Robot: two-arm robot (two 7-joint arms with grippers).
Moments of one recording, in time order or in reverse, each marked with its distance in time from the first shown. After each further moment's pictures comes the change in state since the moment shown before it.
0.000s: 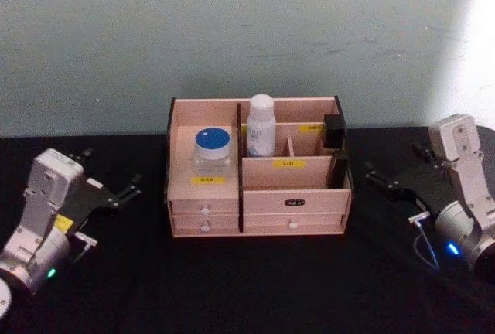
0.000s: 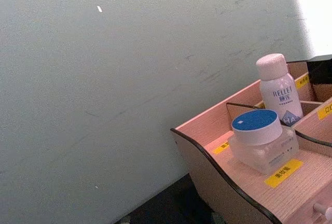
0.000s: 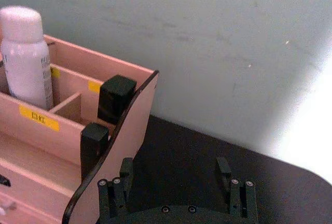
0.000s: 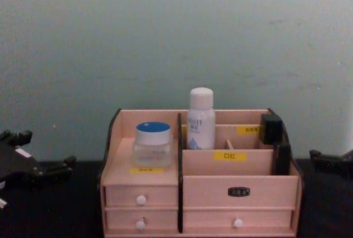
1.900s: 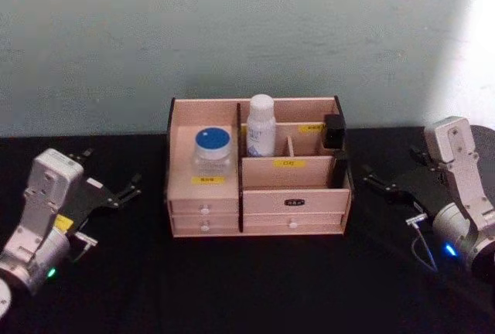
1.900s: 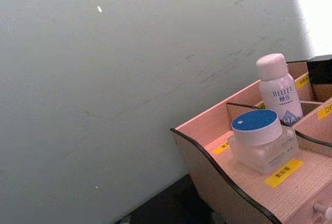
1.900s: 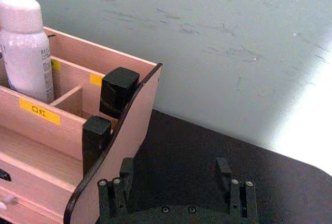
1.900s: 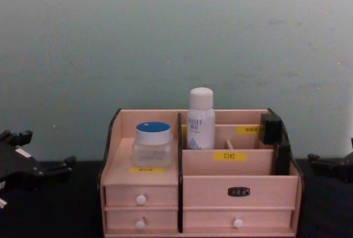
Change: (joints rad) left arm 0.000 0.000 0.000 0.000 0.000 0.000 0.000; right arm 0.006 -0.011 0.000 0.016 -0.011 0.012 0.008
